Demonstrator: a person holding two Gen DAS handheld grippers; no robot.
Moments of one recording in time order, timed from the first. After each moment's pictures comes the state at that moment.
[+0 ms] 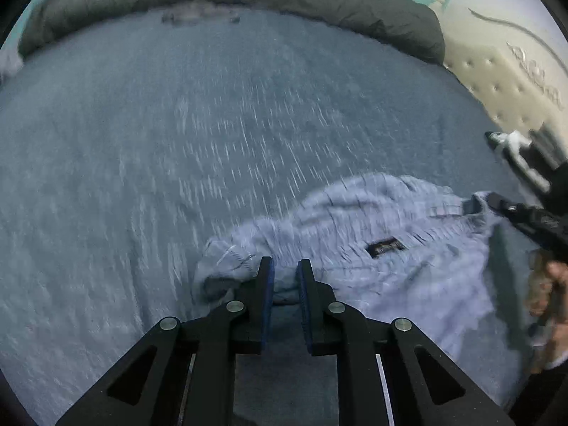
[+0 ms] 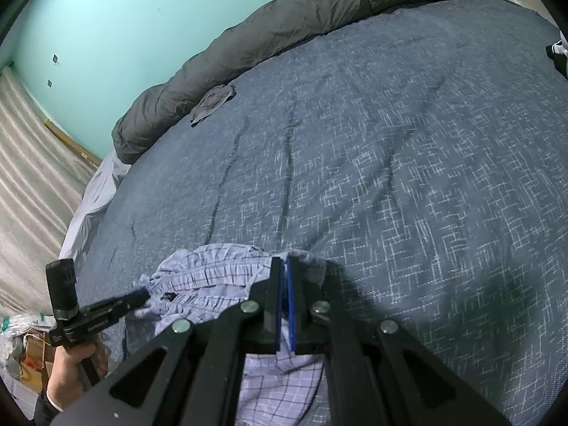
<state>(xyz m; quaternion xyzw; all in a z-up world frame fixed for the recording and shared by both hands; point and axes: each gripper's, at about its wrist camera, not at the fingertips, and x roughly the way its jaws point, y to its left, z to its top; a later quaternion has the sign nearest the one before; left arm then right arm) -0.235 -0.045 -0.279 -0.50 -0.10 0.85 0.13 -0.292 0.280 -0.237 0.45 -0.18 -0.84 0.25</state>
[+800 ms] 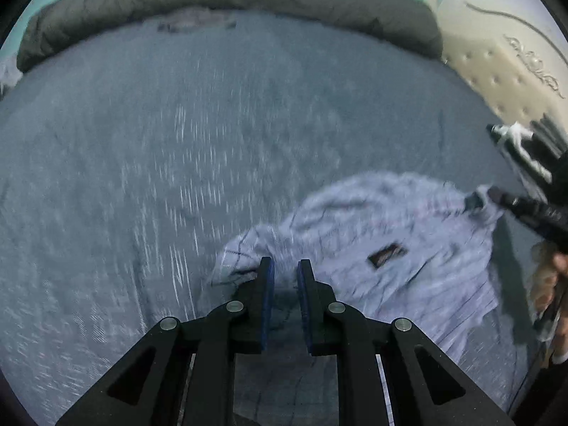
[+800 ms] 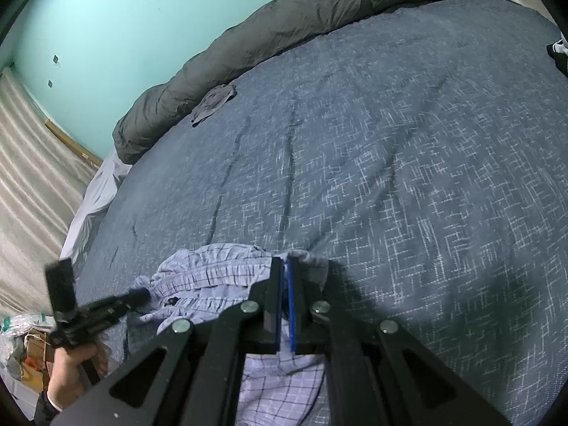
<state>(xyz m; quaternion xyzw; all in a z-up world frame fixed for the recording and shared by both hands) -0.255 -0.031 -0.293 -0.50 -0.04 0.86 0.11 -0.294 0.278 -0.237 0.45 -0.18 -0.84 0.25</state>
